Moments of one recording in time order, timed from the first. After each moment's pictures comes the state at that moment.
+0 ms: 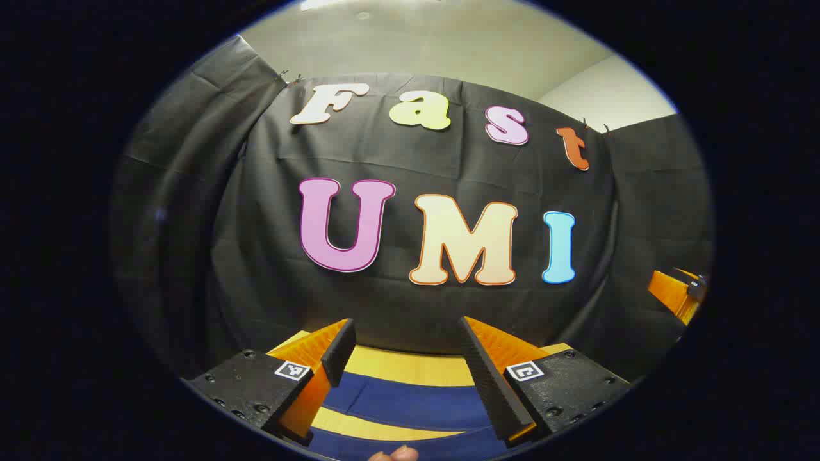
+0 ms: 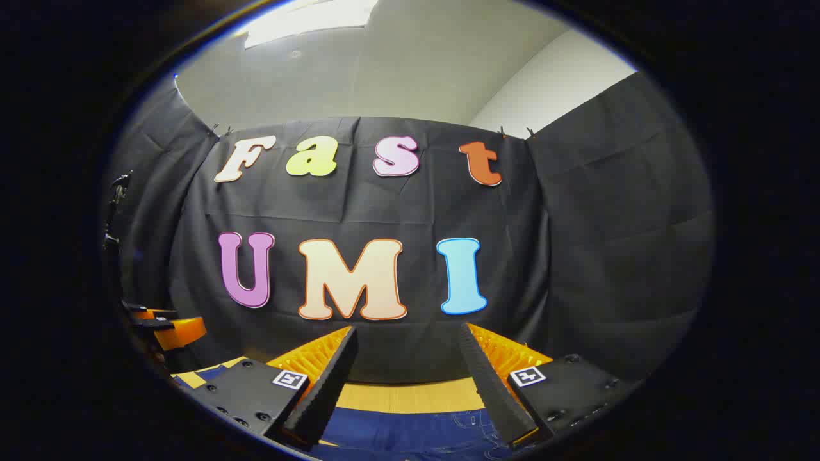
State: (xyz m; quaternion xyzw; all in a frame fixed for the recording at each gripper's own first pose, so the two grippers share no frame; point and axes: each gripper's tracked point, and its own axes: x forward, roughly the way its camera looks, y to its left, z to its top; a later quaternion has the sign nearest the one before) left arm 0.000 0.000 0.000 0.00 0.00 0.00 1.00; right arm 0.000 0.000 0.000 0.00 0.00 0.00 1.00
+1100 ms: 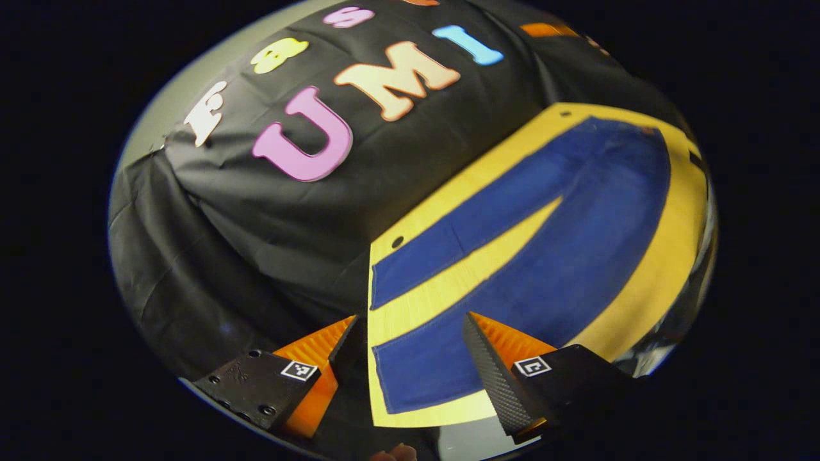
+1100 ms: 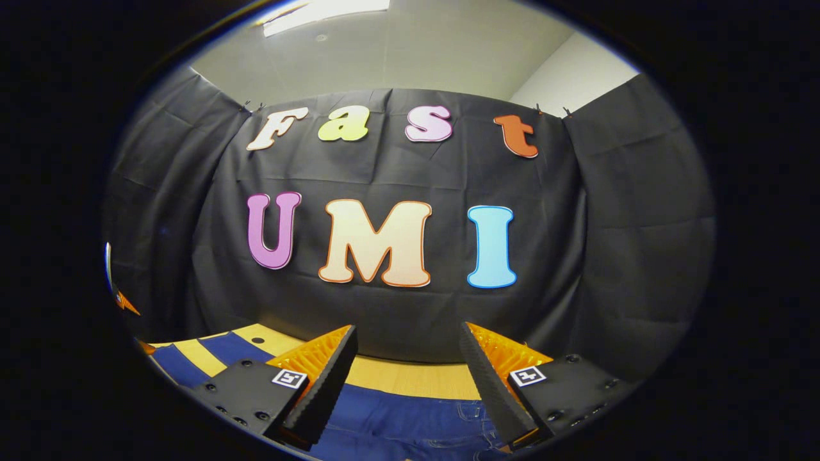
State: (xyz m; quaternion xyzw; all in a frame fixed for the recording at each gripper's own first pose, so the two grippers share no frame) left arm -0.155 0.177 -0.201 0.42 0.31 -0.01 0.86; right arm 0.012 -0.004 -0.073 -0.04 0.05 0.07 1.00
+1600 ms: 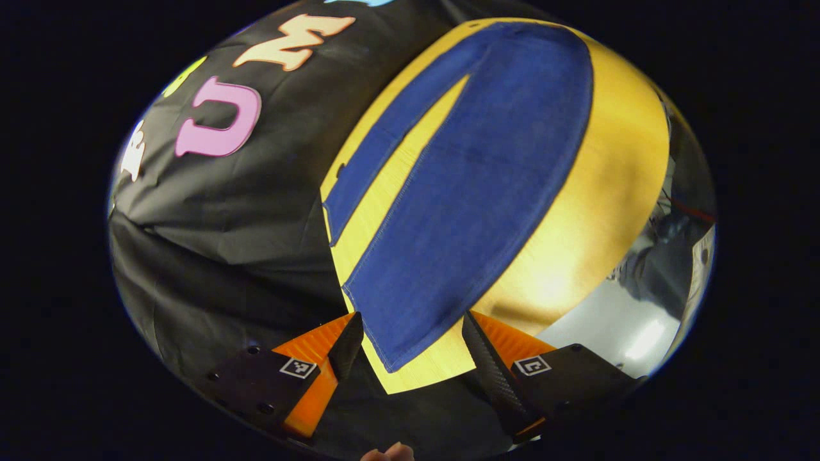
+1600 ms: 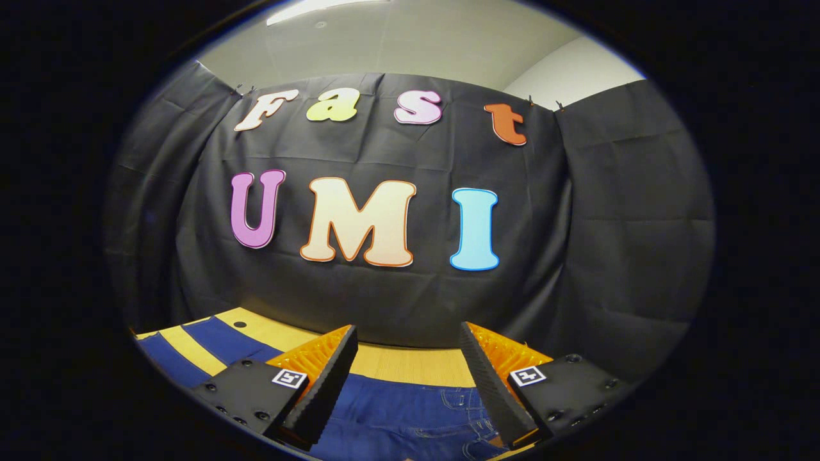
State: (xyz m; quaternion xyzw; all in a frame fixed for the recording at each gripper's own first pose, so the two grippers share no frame) left arm -0.213 0.261 -0.303 0.53 0.44 -0.06 0.73; right arm 0.009 -0.022 -0.097 -0.06 0.09 0.03 0.99
